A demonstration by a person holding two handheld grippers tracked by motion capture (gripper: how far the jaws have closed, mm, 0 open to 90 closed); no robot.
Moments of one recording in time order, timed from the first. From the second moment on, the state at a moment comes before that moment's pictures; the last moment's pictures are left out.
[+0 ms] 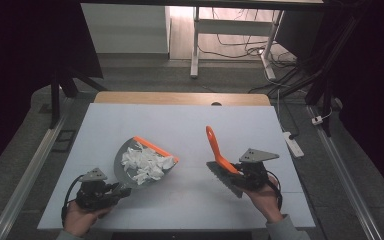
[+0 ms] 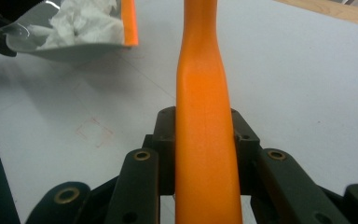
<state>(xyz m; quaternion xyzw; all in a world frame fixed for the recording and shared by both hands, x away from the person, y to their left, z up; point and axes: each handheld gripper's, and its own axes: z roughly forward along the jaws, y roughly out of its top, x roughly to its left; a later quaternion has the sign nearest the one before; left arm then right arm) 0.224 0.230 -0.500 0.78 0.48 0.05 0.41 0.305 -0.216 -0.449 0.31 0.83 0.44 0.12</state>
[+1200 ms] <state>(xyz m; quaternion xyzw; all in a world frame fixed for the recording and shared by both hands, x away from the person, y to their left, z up) 0.235 0.255 -0.523 0.67 0.63 0.10 0.38 0.314 -0.224 -0.475 0.35 0.84 0.41 0.05</state>
